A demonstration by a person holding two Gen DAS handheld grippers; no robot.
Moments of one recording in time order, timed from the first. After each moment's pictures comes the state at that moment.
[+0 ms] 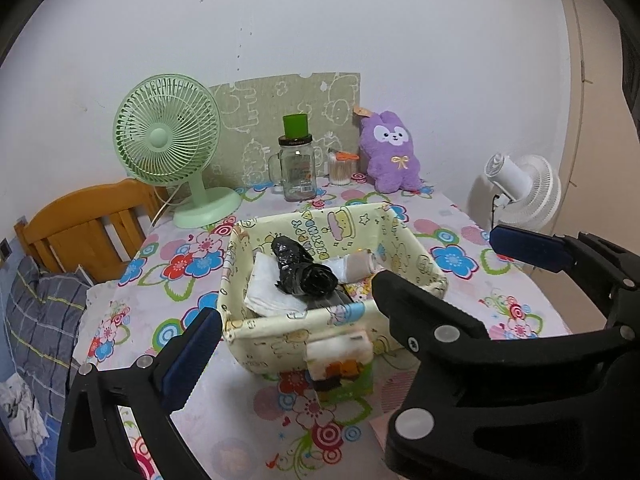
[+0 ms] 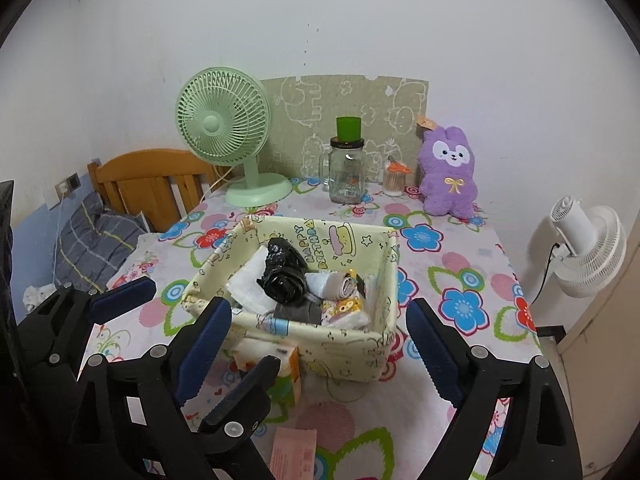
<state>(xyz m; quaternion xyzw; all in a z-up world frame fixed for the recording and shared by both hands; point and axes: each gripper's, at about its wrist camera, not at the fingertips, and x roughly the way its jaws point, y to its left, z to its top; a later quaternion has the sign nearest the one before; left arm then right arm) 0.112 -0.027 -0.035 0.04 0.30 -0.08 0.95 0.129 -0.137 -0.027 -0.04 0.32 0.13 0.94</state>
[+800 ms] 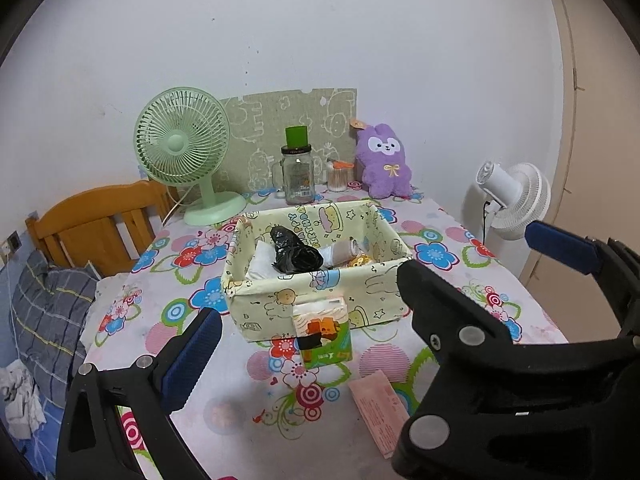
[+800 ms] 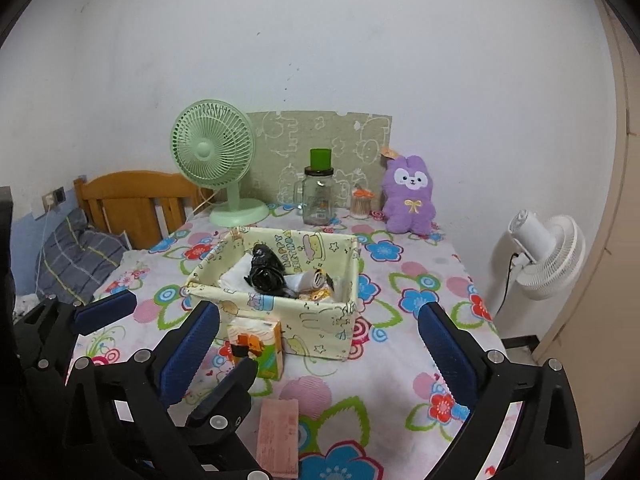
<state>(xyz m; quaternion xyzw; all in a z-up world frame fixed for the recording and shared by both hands) 0.053 -0.037 -0.034 0.04 0.28 -0.07 0.96 0.056 -0.150 -0.018 -0.05 0.25 0.08 0.96</state>
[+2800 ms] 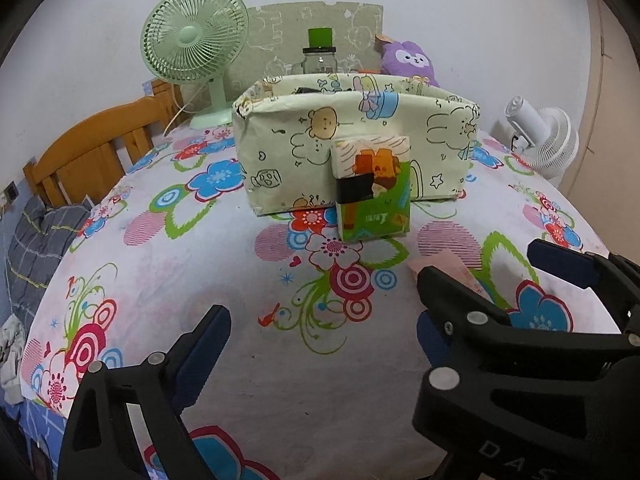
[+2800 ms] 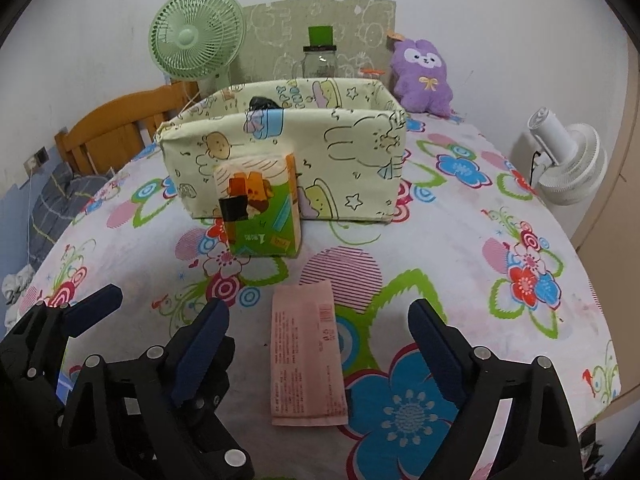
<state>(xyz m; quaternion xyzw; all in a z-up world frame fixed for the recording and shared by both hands) 0.060 -0.004 -0.149 0.03 0.38 -0.04 0.92 0.071 -0.124 -0.144 -0.03 0.40 0.06 0.92</state>
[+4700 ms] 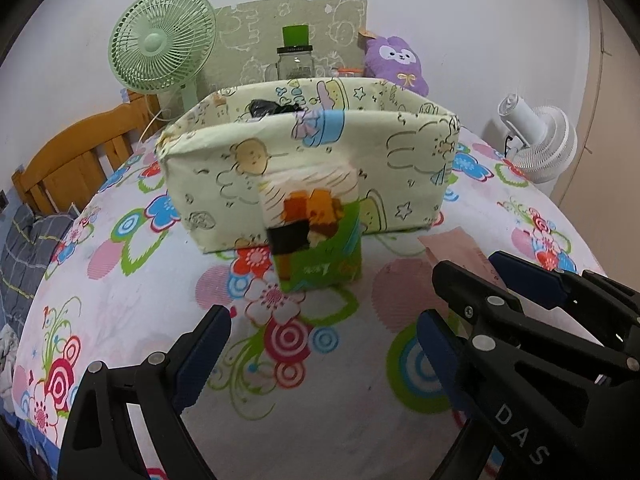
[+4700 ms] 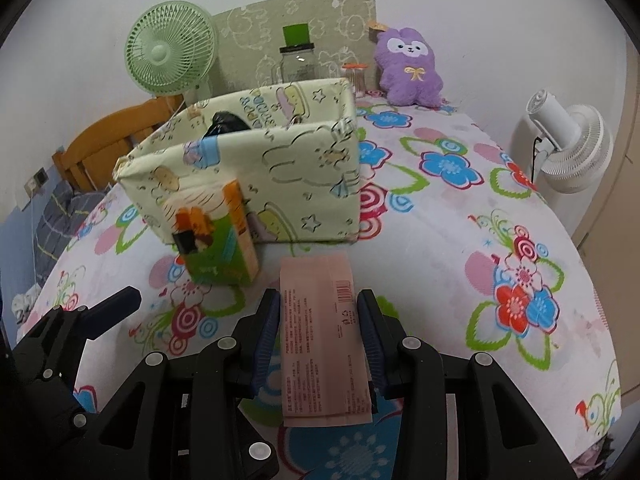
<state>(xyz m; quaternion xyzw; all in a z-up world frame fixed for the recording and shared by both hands) 0.097 -0.047 -0.138 0.03 0.39 -0.05 0.92 0.102 -0.163 -0.137 0.01 0.40 0.06 0.91</state>
